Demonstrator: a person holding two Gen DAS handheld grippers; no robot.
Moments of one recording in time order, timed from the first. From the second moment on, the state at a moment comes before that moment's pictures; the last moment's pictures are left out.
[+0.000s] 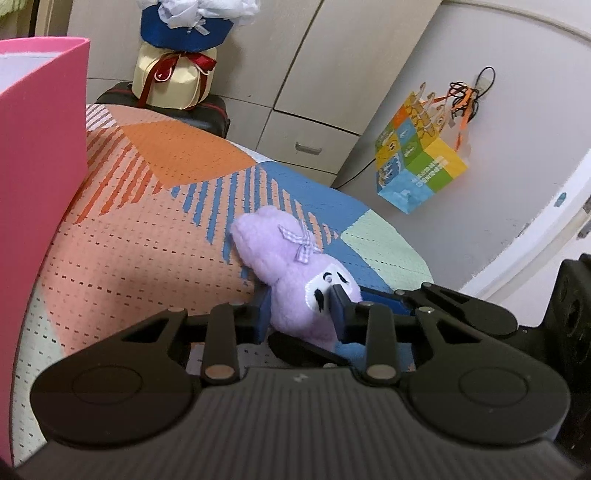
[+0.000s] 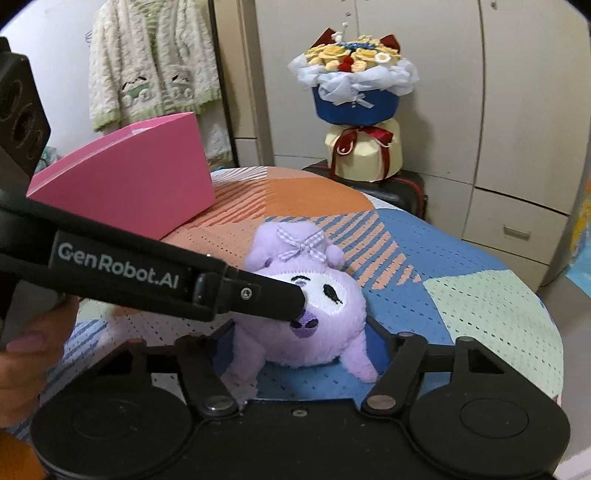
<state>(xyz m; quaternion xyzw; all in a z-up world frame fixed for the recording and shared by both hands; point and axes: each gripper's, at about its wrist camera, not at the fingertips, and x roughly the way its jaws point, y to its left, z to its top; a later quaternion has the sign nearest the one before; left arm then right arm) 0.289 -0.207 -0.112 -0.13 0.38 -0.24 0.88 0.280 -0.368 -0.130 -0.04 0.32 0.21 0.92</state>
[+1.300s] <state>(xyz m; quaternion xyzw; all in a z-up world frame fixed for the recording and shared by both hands) 0.128 -0.151 -0.070 -0.03 0.39 -0.35 0.85 0.110 -0.294 -0.097 -0.05 0.34 0.12 0.93</state>
